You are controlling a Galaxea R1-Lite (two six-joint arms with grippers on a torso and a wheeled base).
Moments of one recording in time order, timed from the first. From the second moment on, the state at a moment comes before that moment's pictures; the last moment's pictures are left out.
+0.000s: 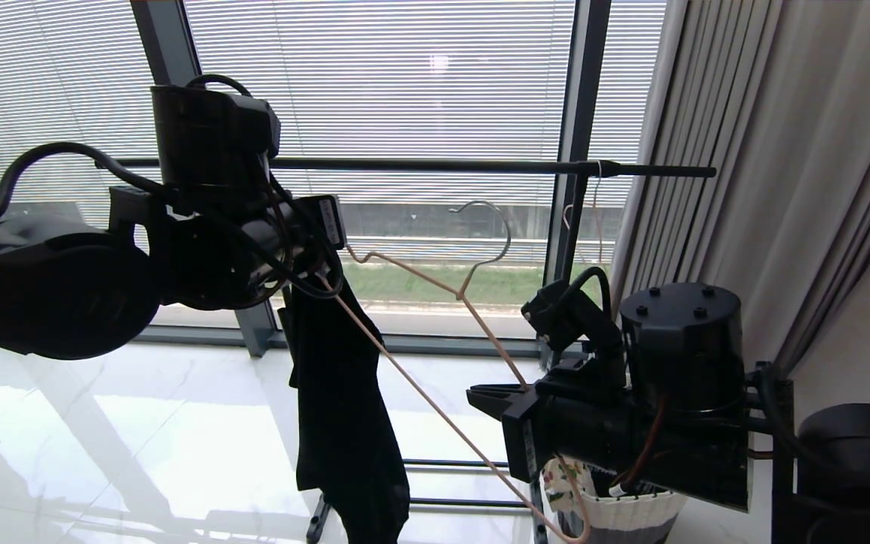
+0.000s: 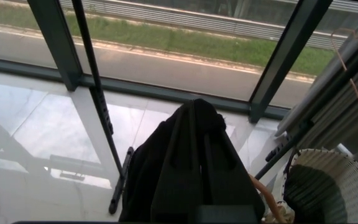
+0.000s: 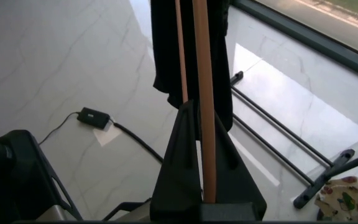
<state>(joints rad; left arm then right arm) -0.46 1.70 -1.21 -0.24 0.48 -0.15 0.97 1.74 -0.84 -0.57 0.05 0.23</state>
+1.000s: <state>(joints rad) -0.48 1.69 -1.21 -0.24 0.48 -0.20 0.98 1.74 -0.78 -0.56 0.05 0.25</state>
